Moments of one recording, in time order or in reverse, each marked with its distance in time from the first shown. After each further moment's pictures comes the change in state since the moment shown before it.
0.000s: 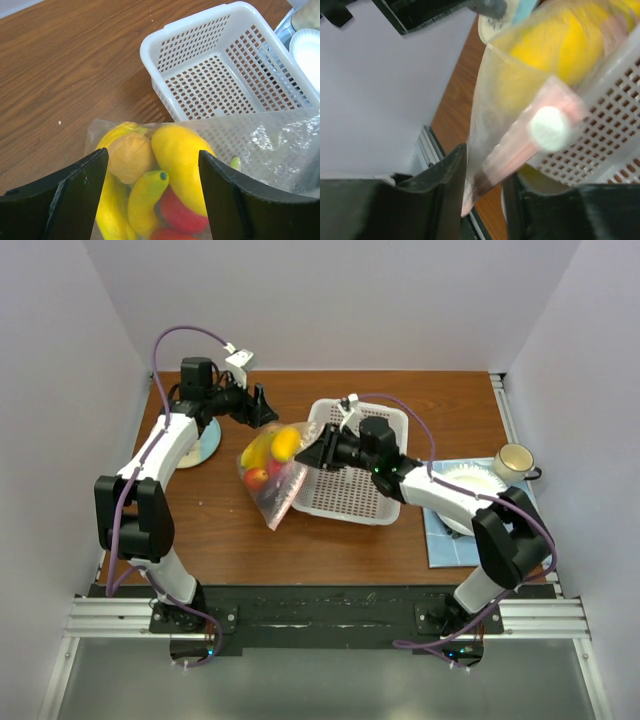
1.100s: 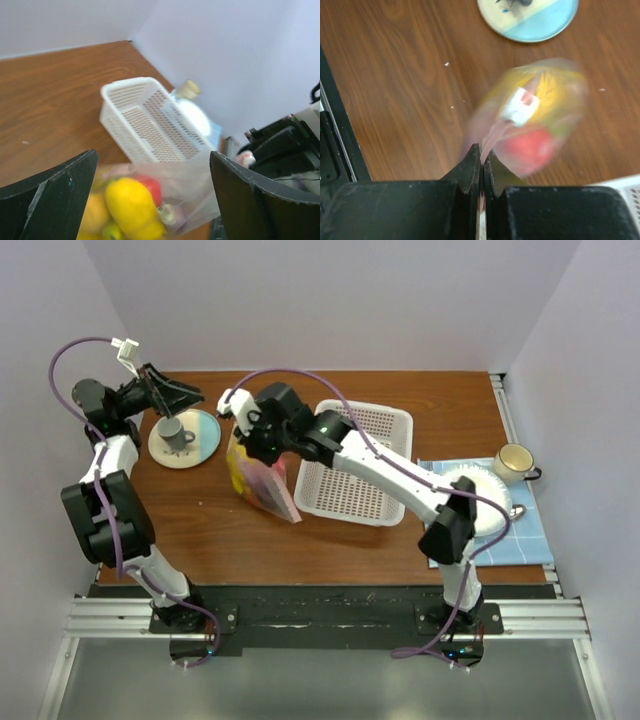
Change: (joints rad) left arm 0.492 0.005 -0.208 1.155 0.699 -1.058; right arm 0.325 0.407 1.119 -1.061 0.292 -0.980
